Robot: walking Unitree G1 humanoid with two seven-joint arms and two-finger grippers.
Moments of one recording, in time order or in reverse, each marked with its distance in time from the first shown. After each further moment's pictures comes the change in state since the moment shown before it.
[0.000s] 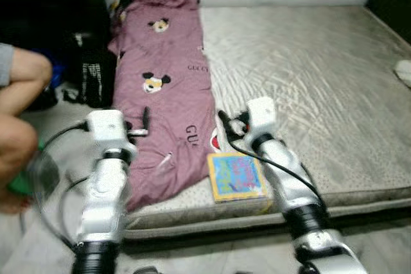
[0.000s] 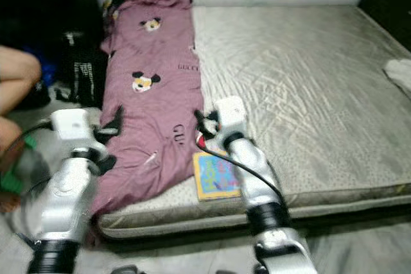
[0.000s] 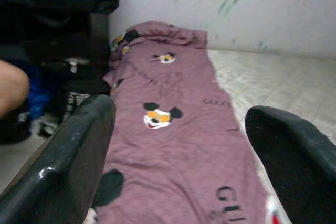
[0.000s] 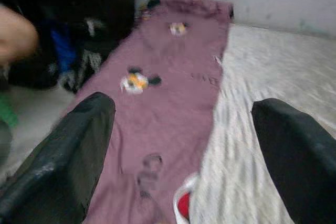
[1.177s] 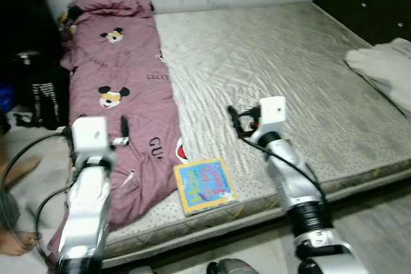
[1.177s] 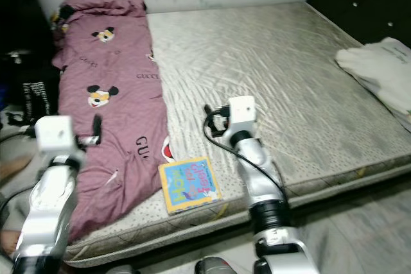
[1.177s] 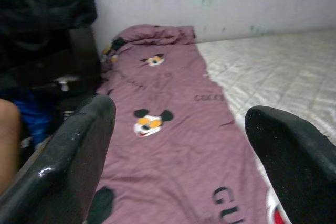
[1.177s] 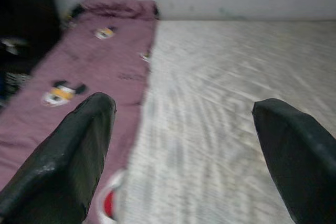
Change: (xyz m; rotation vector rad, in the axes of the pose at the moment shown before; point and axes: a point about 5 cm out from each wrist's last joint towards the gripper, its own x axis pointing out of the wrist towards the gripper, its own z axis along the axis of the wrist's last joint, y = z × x) left arm -0.024 0.029 -0.003 0.180 0.027 0.101; right arm -0.007 -0.016 -0.007 0.103 0.001 -0.110
